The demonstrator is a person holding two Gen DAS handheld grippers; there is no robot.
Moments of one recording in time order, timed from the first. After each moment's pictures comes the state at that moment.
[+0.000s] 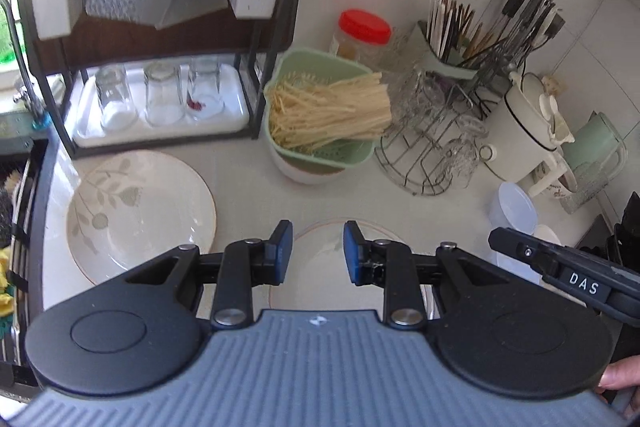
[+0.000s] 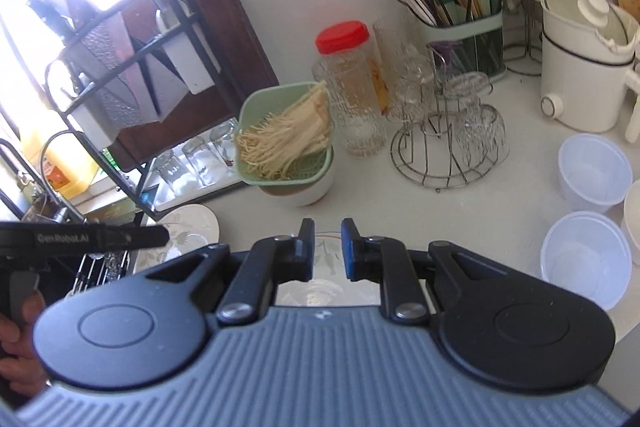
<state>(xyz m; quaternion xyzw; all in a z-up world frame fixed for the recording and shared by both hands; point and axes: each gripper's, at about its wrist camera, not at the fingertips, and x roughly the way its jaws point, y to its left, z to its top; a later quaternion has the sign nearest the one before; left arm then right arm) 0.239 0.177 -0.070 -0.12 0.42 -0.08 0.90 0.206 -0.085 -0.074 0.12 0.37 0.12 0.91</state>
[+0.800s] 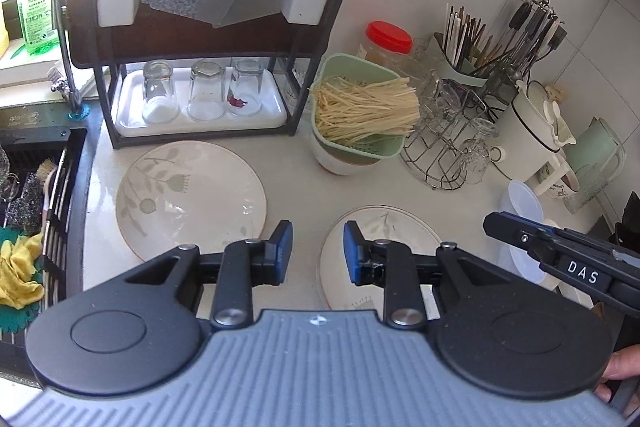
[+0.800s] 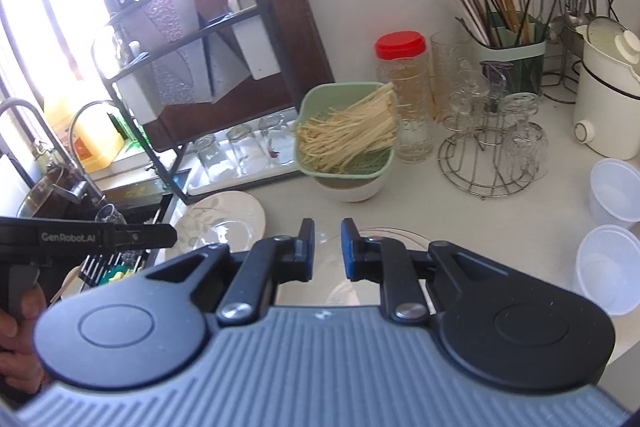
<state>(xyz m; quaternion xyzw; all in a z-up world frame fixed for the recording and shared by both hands) 0.192 0.232 -0.069 -0.12 0.41 -0.07 0.90 0.182 -0.023 -0.063 0.09 0.35 0.15 0.92</state>
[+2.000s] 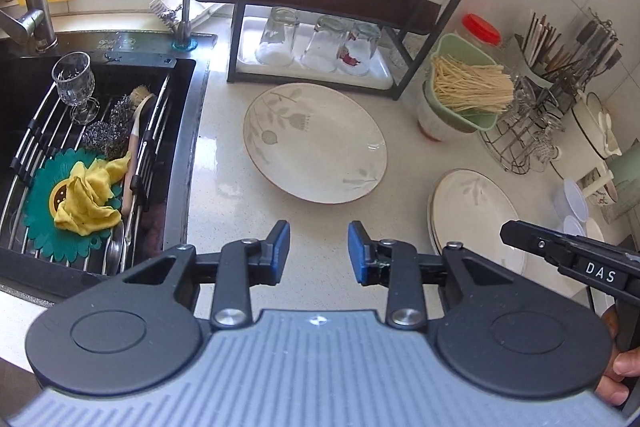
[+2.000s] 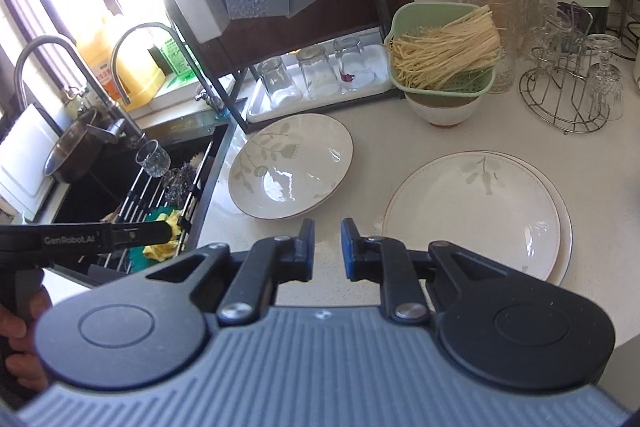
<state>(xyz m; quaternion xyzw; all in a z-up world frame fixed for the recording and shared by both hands) 0.129 0.329 -0.106 -0.17 0.44 0.01 0.88 0.160 0.067 -0.091 0.07 0.43 0.20 0.88</state>
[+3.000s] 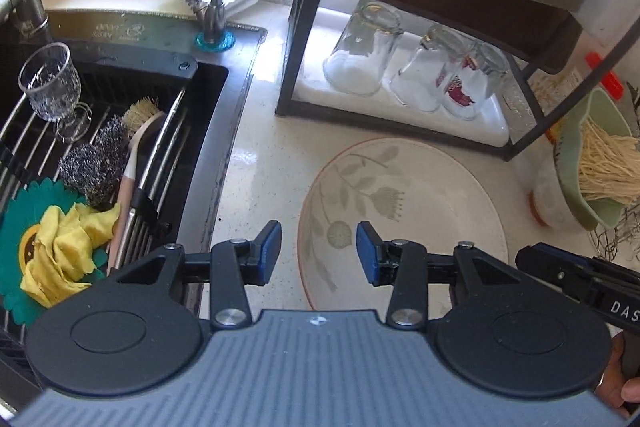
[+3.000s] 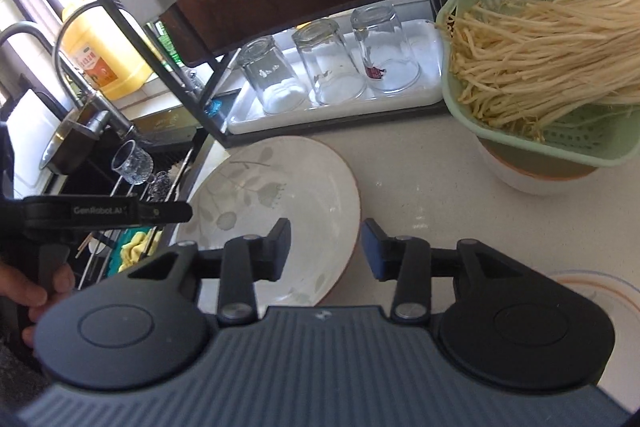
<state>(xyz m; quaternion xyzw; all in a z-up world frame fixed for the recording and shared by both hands) 0.287 0.394 -0.205 -0.20 0.46 0.09 0.86 0.329 0.102 -0.183 0.07 0.46 0.28 0.84</state>
